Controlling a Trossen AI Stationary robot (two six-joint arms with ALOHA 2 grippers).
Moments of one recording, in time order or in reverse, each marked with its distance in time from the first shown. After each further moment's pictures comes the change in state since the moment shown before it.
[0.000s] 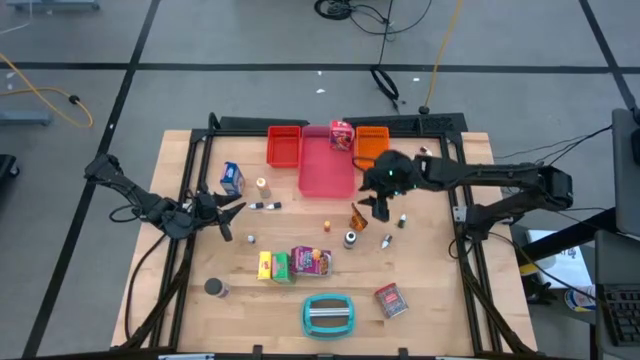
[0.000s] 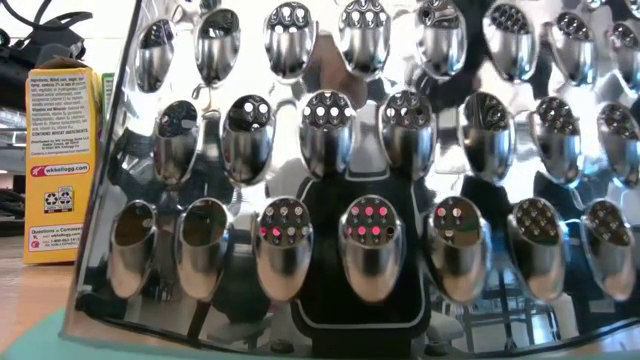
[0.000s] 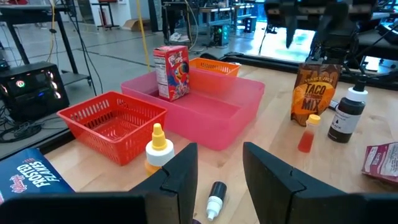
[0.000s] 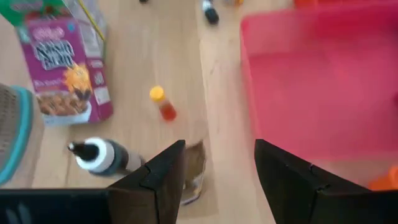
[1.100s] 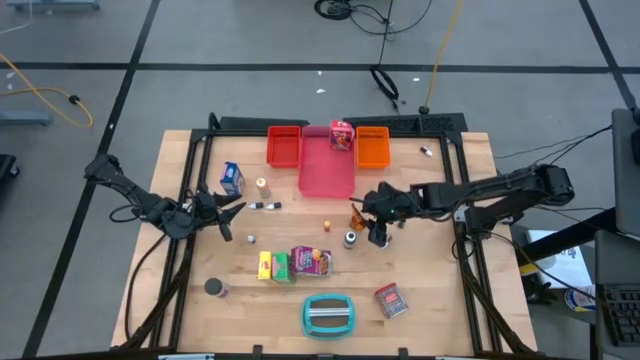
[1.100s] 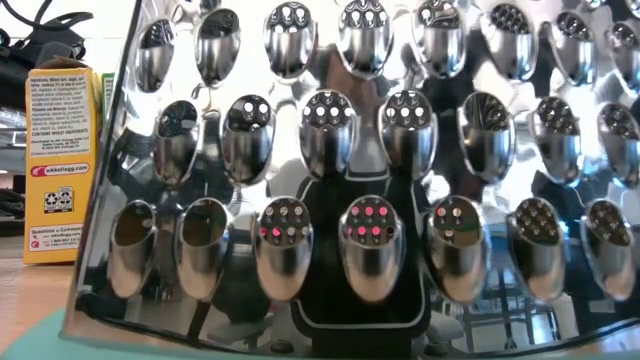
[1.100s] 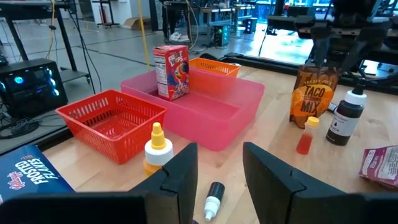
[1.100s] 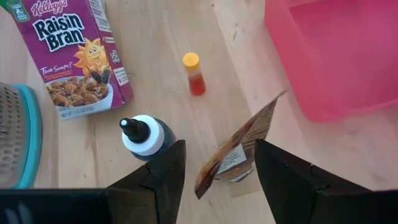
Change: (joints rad) left arm 0.000 0.000 0.000 0.002 0.000 -0.018; right arm 0.273 0.007 -0.084 0.055 0.257 0.329
